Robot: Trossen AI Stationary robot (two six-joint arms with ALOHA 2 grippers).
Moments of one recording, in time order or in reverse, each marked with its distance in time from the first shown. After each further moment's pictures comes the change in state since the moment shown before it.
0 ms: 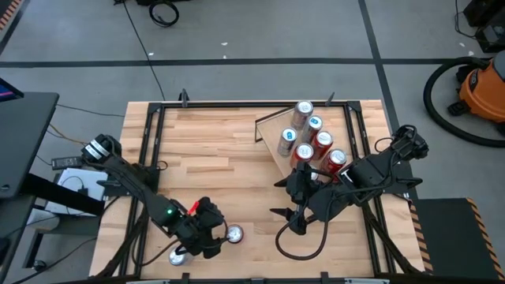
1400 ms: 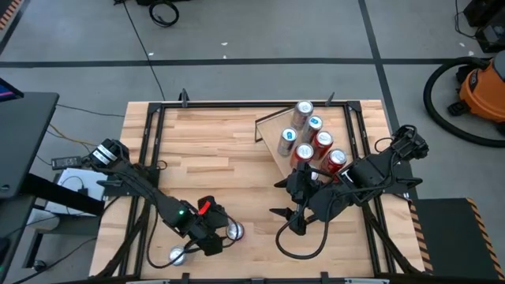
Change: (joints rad) left arm 0.052 0.089 0.064 -0.135 0.125 0.117; right arm 0.000 -0.001 0.001 0.007 -0.001 0.025
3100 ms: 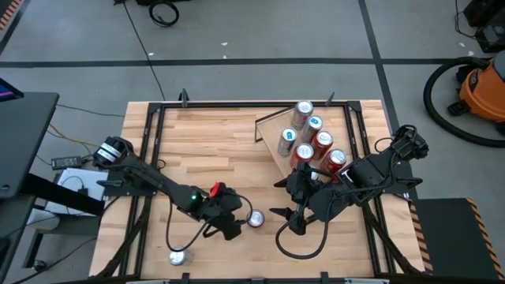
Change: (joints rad) left arm 0.171 0.016 0.001 0.164 -0.053 0.042; right arm 0.000 0.000 0.000 0.001 0.004 0.000
